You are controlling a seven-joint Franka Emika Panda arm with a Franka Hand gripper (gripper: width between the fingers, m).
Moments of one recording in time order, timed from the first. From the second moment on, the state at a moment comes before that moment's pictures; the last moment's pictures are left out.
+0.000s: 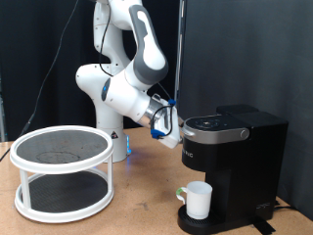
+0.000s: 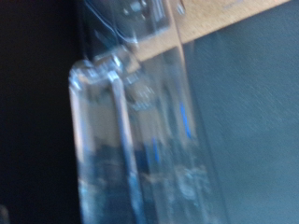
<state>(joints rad) -0.16 -0.30 0.19 -2.80 1.48 2.09 1.78</state>
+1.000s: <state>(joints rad) -0.16 -0.63 0.18 -2.79 1.46 1.83 1.98</state>
